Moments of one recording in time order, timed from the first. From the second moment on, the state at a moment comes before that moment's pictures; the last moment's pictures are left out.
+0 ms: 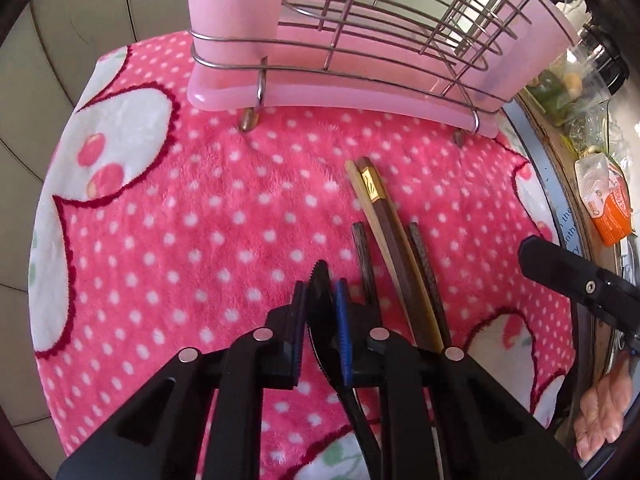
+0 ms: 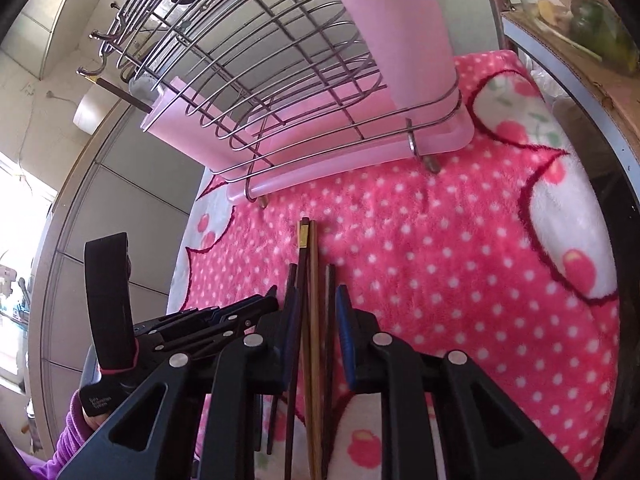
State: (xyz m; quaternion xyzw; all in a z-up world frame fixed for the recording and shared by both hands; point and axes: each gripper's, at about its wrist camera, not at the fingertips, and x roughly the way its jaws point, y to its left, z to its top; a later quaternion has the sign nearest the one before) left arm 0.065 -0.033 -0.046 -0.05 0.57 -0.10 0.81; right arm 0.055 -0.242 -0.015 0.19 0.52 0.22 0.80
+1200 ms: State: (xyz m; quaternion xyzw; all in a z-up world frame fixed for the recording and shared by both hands) left arm 0.045 0.035 0.000 -0.14 0.50 -0.11 0.85; right arm 0.085 -0.180 -0.021 0.11 0.54 0.22 0.81
